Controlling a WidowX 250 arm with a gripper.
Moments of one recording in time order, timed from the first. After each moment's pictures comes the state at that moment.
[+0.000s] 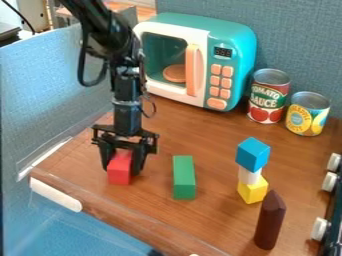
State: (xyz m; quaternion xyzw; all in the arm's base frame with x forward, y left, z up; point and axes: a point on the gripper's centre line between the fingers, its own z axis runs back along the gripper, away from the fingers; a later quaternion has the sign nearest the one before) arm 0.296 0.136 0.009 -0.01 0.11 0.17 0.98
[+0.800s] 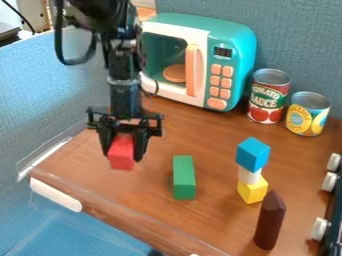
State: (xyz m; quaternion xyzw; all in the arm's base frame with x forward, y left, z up) arm 0.277 0.112 0.071 0.00 0.03 0.19 0.98
